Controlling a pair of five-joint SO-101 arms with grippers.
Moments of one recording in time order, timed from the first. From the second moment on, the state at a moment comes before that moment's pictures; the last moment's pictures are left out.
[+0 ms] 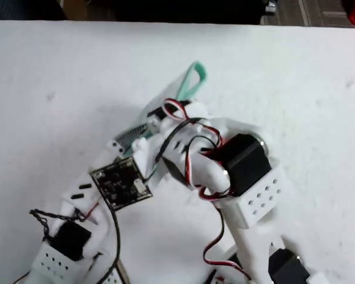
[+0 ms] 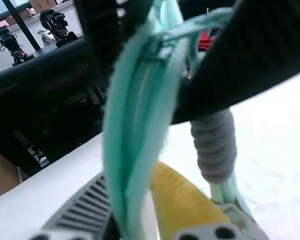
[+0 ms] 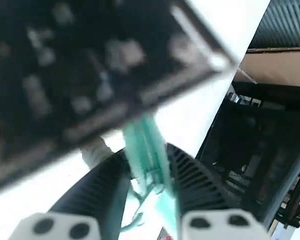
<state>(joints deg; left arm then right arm) 22.6 -87.7 78.6 29.3 -17.1 -43.2 -22.0 -20.8 96.8 86.5</state>
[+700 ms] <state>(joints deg) 19.7 -87.6 84.1 23.8 -8.0 -37.0 -25.5 -19.4 91.4 41.8</state>
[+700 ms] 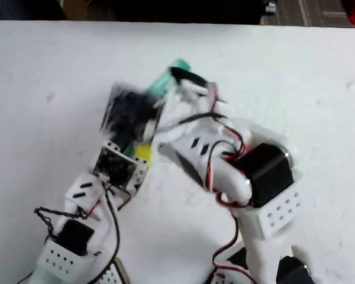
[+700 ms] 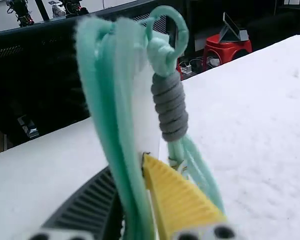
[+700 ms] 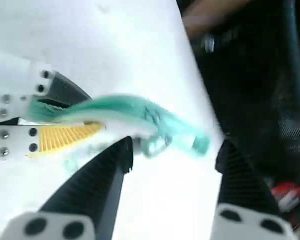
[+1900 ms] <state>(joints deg) 19.1 -87.6 84.1 23.4 -8.0 -34.6 -34.2 30.2 38.0 15.0</state>
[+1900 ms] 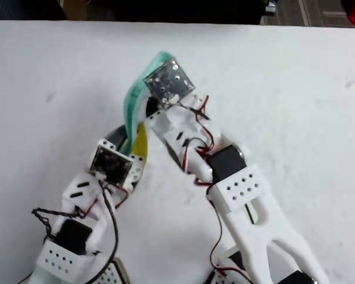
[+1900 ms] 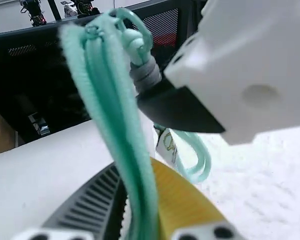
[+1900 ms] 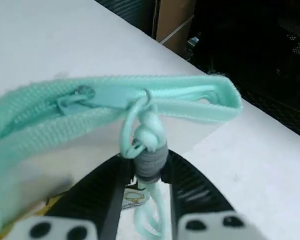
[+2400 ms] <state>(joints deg) 17.5 -87.6 77.6 28.5 -2.1 -35.0 -51.0 30.8 50.5 20.4</state>
